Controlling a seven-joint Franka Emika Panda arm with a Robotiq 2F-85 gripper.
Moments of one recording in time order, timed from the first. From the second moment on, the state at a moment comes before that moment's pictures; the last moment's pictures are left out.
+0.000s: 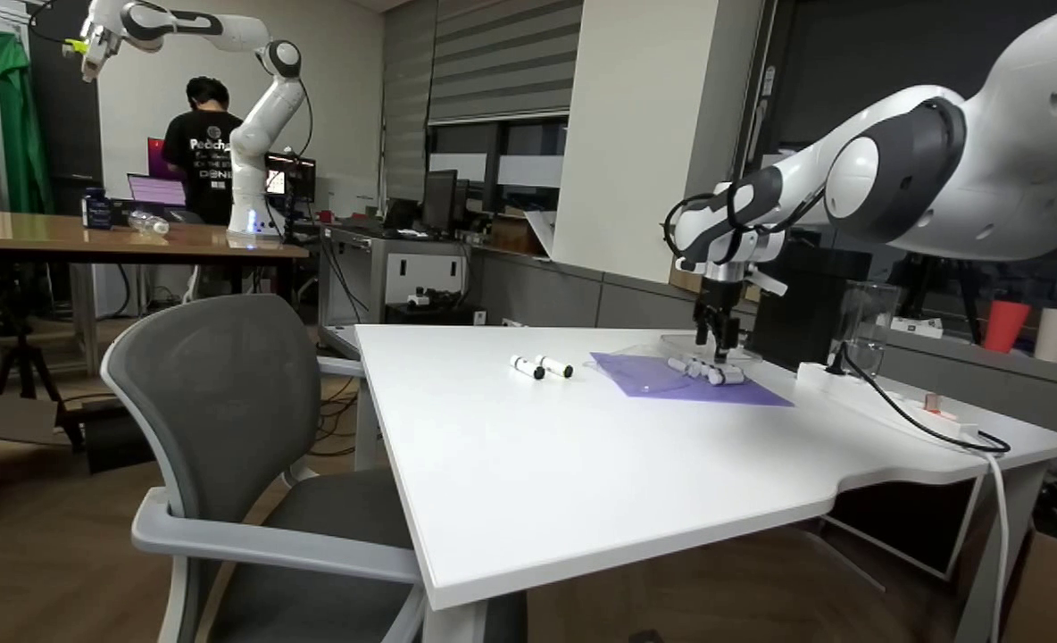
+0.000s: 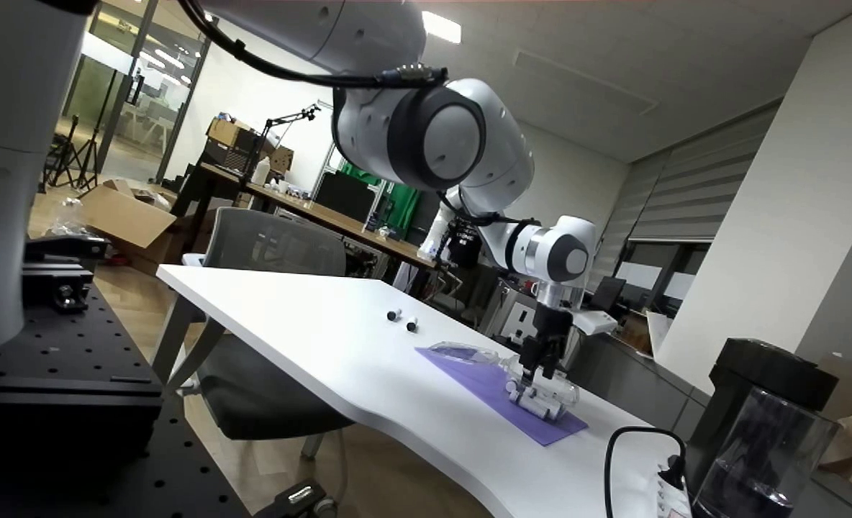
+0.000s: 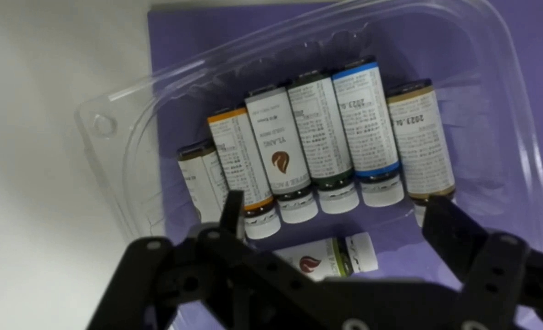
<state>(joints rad) -0.26 1.46 0.02 -0.43 -0.13 2.08 -1.64</state>
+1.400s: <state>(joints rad) -0.26 1.46 0.01 -0.46 -0.11 2.09 -1.64</state>
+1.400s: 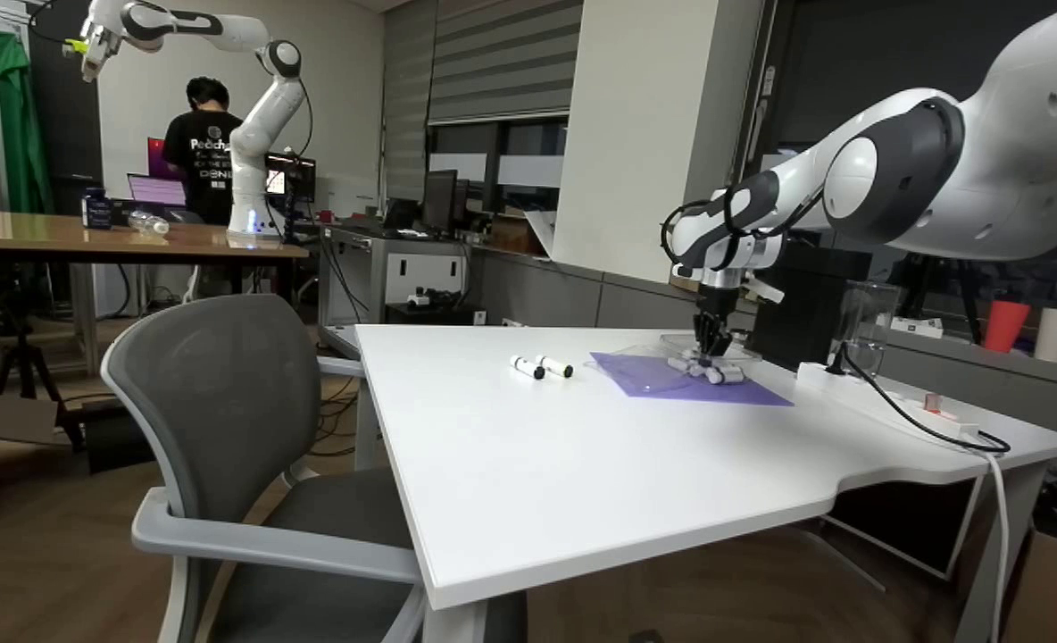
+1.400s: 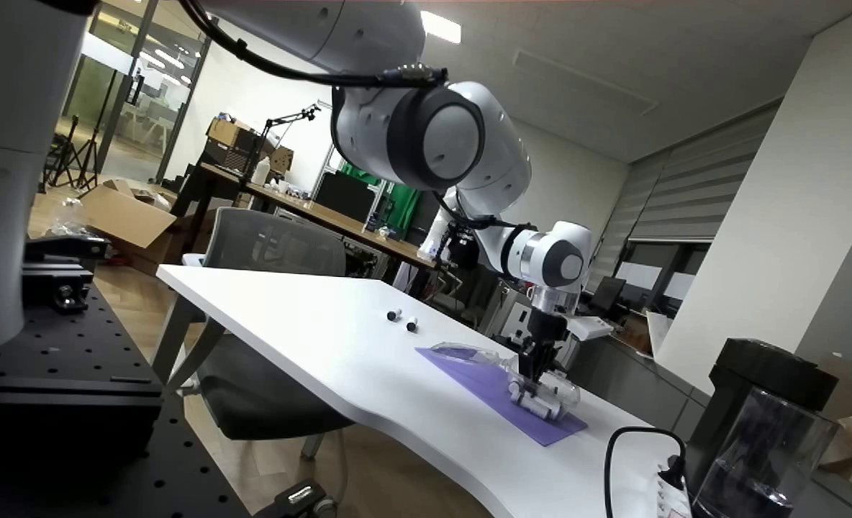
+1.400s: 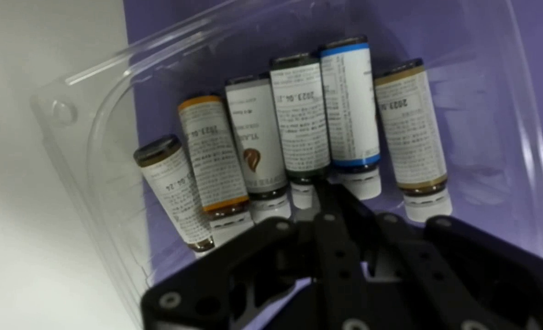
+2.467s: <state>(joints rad) -0.25 1.47 0.00 -0.47 -0.11 2.15 -1.64</state>
